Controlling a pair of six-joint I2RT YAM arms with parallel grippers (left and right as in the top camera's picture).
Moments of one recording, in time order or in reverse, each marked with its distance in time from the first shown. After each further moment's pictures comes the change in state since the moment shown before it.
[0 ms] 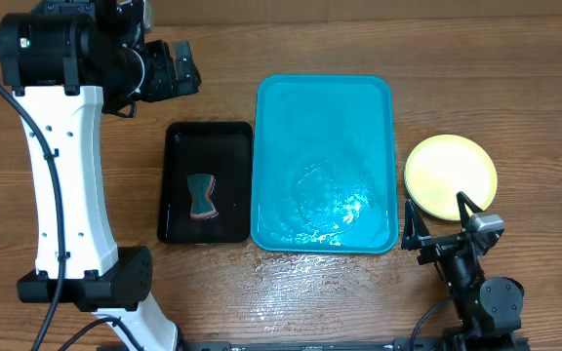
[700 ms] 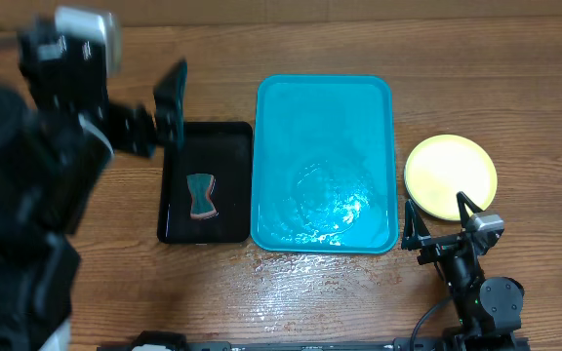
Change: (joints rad) left arm -0.098 -0.747 -0.648 0.784 -0.044 0.269; right arm 0.000 0.000 0.000 0.000 0.000 0.000
